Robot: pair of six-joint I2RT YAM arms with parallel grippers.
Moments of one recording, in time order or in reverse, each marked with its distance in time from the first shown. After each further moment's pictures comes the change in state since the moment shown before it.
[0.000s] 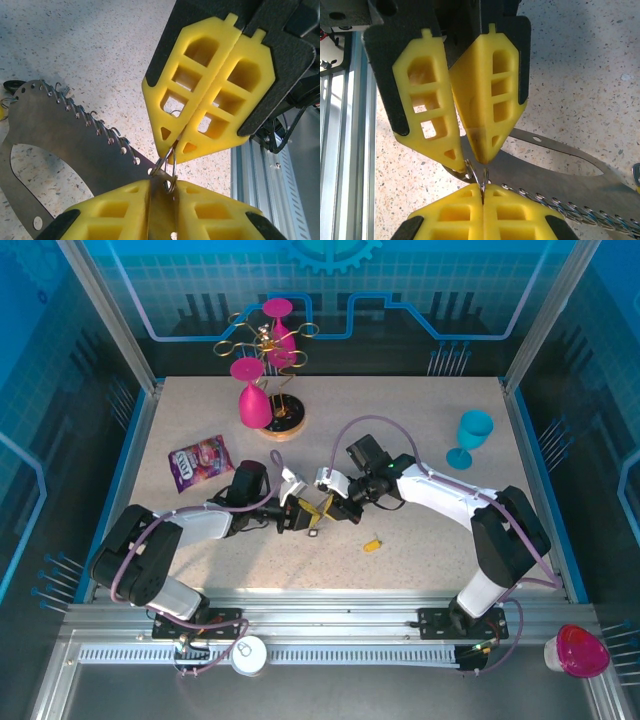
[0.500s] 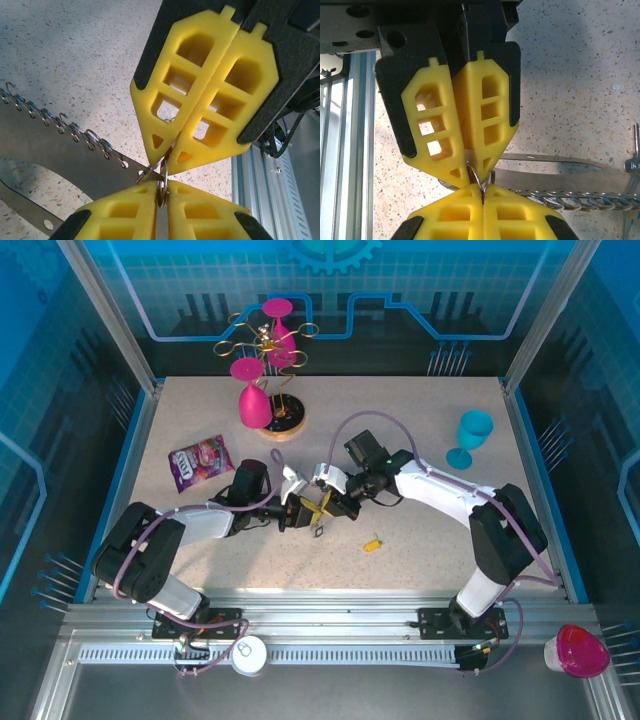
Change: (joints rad) left arm -0.005 0.018 0.003 0.053 0.005 -0.023; right arm 0.001 0.024 0.044 -0.017 0.000 0.008
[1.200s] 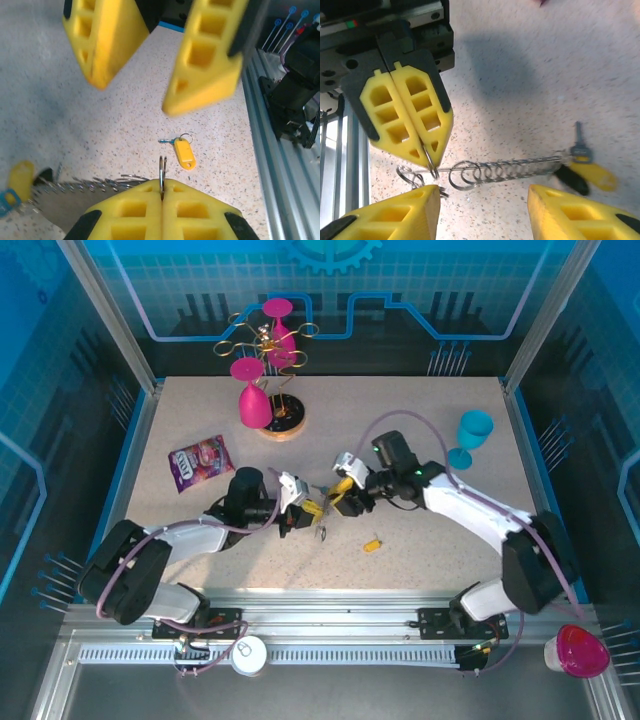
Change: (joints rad) left arm -0.056 -0.137 -0.103 0.160 -0.109 0.189; right arm -0.093 -0.270 -0.231 0.233 -0.008 0.146
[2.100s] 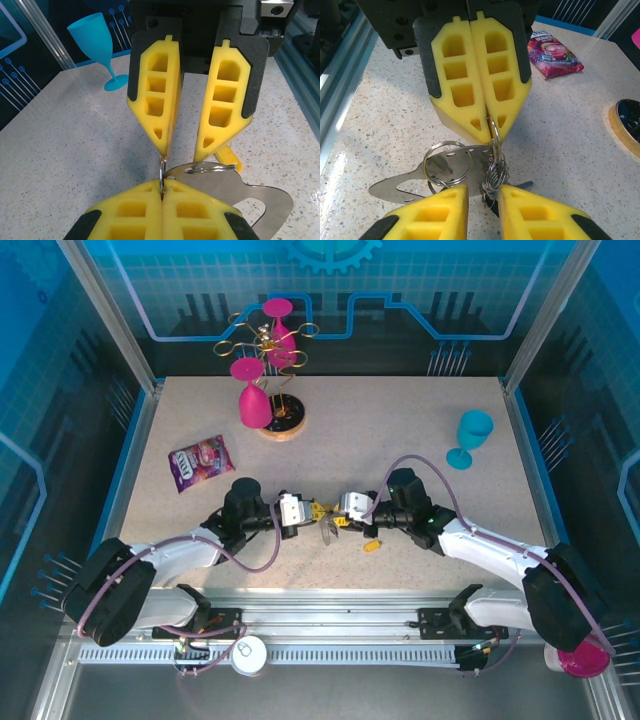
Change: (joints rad) left arm -0.088 -0.114 -0.060 0.082 -0.171 0.380; right arm 0.099 -0.175 -0.359 0.463 0.045 -0.302
